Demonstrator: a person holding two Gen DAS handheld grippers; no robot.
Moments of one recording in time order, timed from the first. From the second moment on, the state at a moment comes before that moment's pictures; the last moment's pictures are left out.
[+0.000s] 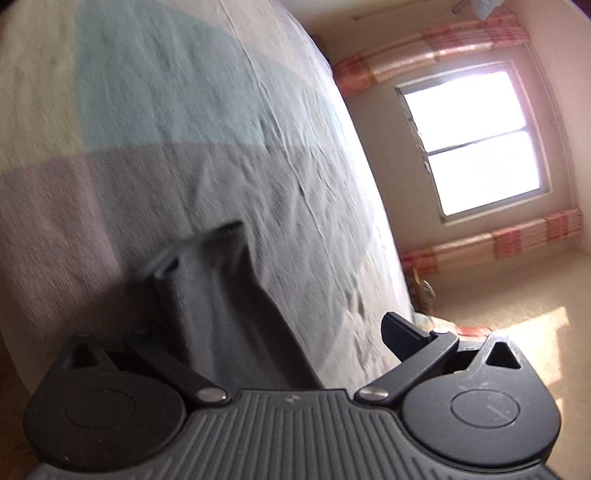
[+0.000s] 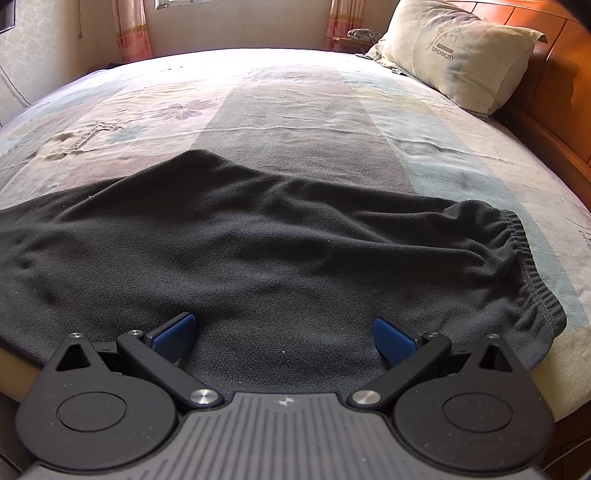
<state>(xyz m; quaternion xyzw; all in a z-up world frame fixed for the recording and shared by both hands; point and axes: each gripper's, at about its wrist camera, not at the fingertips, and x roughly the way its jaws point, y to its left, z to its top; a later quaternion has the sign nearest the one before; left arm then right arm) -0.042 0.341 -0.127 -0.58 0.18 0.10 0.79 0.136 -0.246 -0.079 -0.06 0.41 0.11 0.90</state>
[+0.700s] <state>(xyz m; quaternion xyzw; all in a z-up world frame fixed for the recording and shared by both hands) -0.043 0.356 -0.132 -0.53 0.16 0.15 0.82 0.136 -0.244 -0.079 -0.06 0.41 0.10 0.91</state>
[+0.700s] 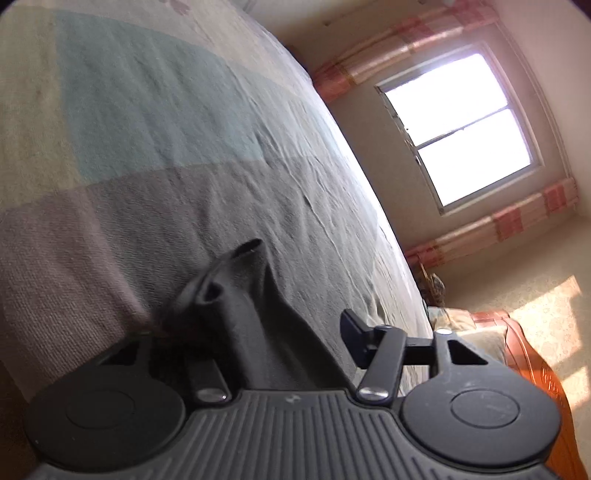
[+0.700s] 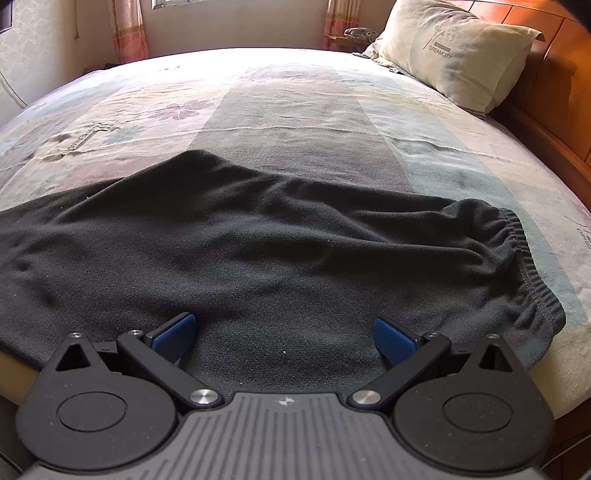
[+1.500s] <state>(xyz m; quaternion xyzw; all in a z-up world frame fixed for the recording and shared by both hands) -0.026 0.342 -0.091 -0.41 0.22 0.16 0.87 0.171 -0.118 0.005 0.08 0.42 0.39 0.81</state>
